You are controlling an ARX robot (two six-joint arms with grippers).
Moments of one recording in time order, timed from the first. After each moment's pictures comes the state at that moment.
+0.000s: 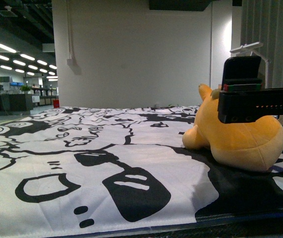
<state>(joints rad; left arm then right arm) 0.00 0.00 0.01 -0.01 0.00 0.00 0.42 1.43 0.62 1.22 0.47 -0.18</state>
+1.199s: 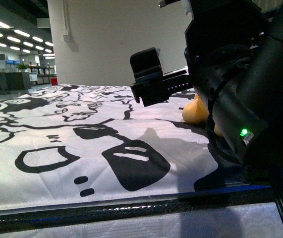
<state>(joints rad) 0.00 0.00 0.01 -0.01 0.00 0.00 0.53 1.75 0.88 1.39 0.48 -0.52</state>
